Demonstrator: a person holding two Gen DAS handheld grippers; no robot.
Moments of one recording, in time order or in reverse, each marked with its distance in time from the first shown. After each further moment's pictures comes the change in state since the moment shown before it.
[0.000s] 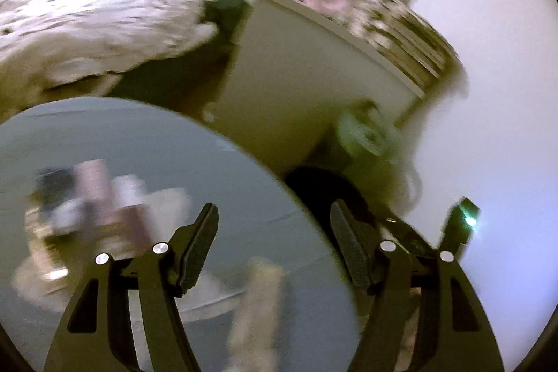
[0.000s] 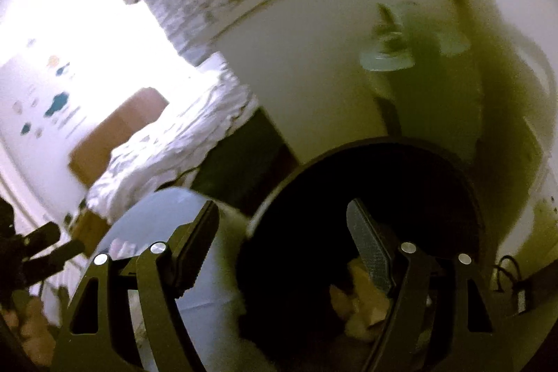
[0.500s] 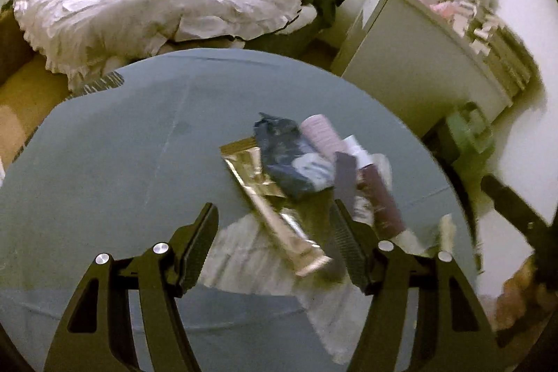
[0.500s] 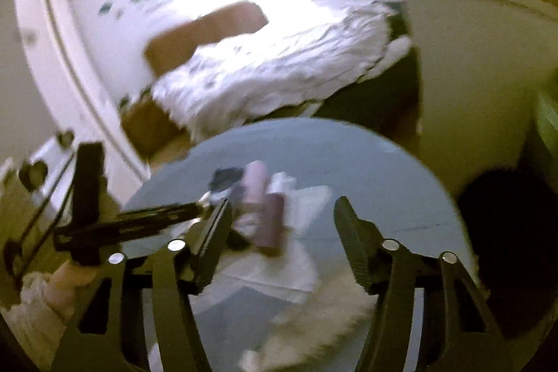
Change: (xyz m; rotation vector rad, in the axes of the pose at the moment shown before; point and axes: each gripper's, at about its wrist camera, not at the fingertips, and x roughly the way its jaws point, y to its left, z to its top) left arm -0.018 0.137 -0.020 -0.071 0.096 0.283; right arm 0.020 0.234 -0.043 -0.415 0.290 0.238
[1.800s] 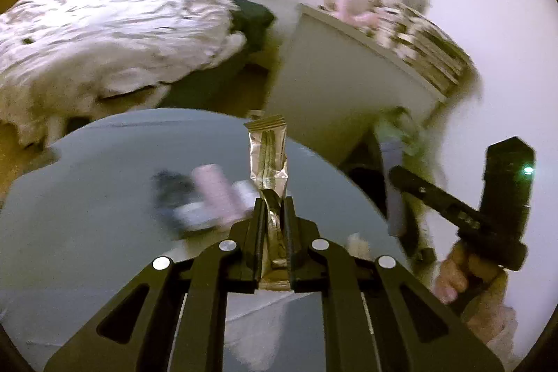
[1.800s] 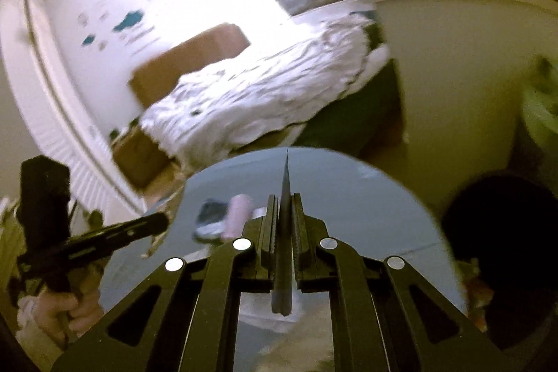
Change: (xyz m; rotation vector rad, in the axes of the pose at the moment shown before) left arm -0.048 -0.063 0.022 0.143 -0.100 -0.263; right arm -0.026 -0.043 0.019 0.138 -0.129 -0.047
